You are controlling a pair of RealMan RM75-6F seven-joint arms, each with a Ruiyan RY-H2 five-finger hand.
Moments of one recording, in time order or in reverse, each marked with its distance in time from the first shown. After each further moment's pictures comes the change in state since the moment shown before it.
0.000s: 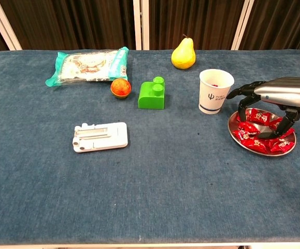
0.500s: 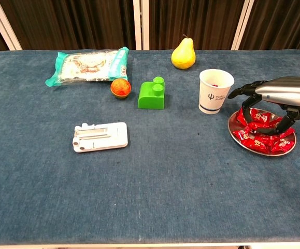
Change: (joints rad) left arm 0.001 0.002 -0.002 0.000 -0.003 0.001 -0.004; right arm 0.003 0.009 0.004 -0.002 0.007 -0.009 -0.014
